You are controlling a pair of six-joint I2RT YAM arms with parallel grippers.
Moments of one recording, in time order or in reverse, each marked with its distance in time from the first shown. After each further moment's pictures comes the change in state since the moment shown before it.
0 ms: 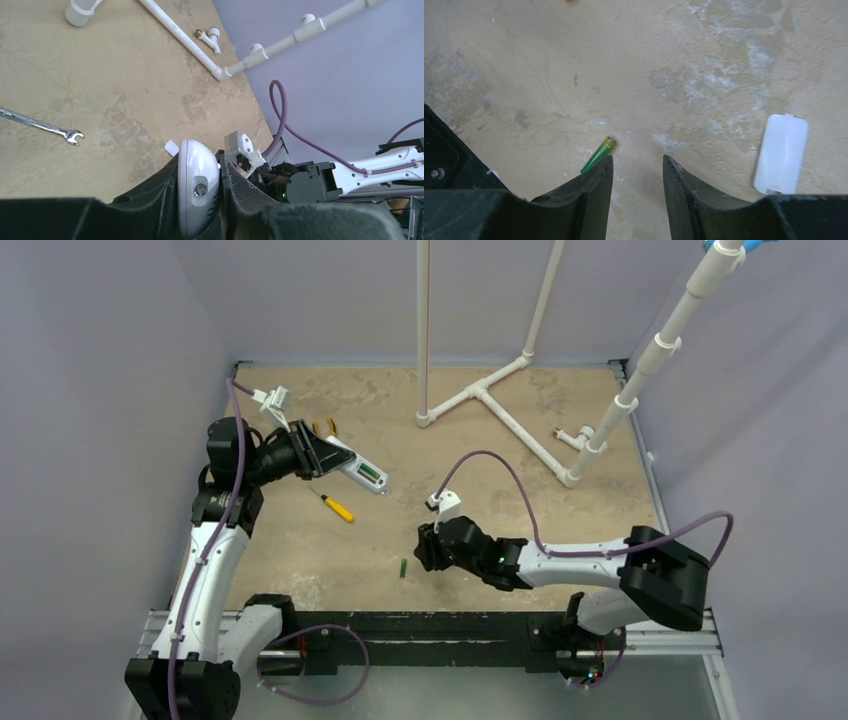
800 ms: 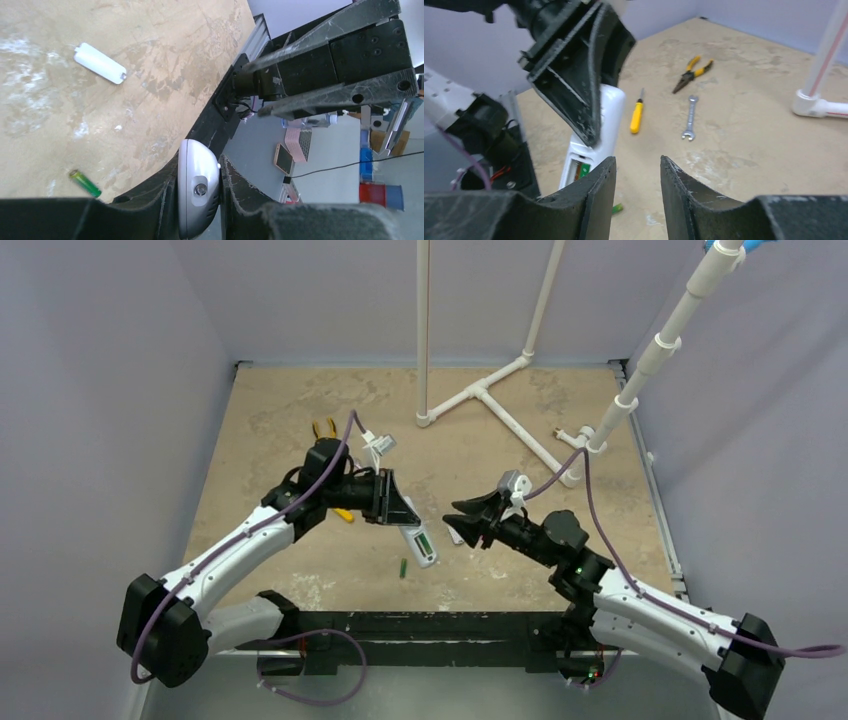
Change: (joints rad) left arm -0.532 0.202 -0.117 0.066 -0.064 -0.014; right arm -0.276 -0.590 -0.195 0.266 -0.465 -0.349
